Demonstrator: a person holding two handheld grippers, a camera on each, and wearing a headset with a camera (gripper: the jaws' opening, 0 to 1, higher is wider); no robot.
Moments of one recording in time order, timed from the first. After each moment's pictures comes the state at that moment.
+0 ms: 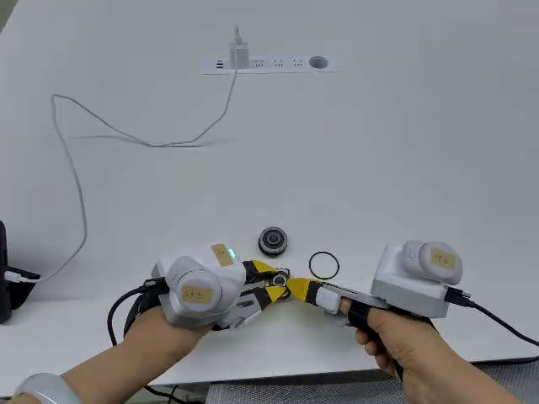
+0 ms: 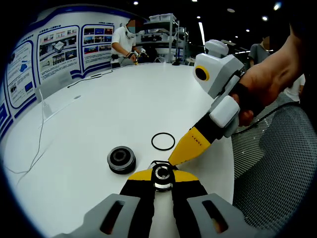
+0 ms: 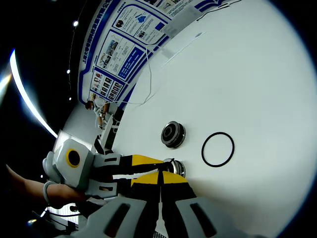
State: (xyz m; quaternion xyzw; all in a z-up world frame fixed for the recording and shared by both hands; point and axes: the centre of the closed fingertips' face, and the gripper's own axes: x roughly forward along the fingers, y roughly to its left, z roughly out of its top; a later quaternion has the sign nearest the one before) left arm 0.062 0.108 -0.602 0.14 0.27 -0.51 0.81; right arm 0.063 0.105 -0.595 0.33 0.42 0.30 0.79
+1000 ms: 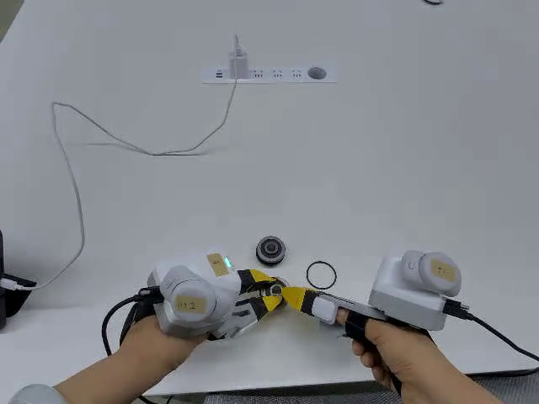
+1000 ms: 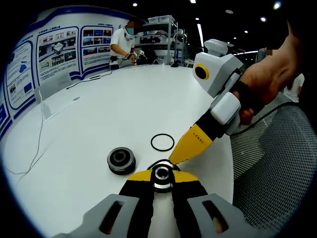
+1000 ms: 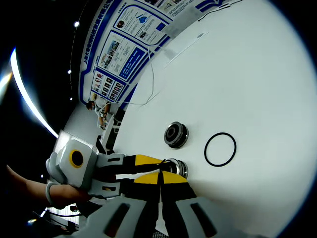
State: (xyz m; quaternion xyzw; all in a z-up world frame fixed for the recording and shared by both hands) left arm 0.061 0.108 -0.600 0.14 0.27 -0.51 0.80; right arm 0.062 0.105 -0.591 0.33 0.42 0.30 0.79
